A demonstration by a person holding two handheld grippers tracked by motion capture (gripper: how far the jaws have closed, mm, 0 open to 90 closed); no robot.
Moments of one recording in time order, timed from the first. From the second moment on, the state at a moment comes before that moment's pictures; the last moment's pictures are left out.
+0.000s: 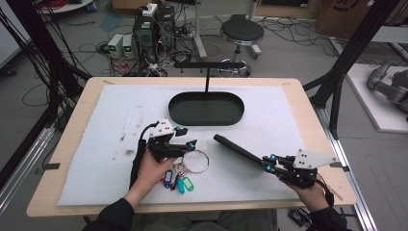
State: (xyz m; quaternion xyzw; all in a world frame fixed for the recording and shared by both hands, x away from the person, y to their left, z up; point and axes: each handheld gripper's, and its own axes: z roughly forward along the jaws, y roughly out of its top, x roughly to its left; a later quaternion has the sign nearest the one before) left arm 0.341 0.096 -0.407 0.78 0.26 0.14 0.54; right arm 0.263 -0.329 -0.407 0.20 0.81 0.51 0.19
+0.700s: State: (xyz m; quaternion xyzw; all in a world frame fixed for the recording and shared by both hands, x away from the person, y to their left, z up) left arm 0.347 0.058 -0.410 0.80 0.24 0.13 0.53; right arm 0.271 -0.346 -0.407 0.30 0.78 0.52 0.19
